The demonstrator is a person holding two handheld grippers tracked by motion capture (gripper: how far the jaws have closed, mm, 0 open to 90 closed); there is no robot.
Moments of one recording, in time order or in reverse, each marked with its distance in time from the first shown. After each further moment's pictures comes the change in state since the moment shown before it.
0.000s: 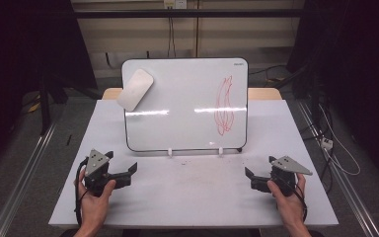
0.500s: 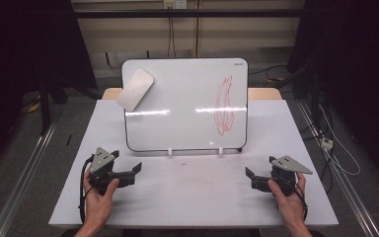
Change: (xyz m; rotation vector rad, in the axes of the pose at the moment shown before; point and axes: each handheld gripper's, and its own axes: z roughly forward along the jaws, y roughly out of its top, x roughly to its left) left arm -0.005 0.004 0.013 0.035 -0.048 0.017; right arm -0.002 -0.001 0.002 0.006 0.006 0.011
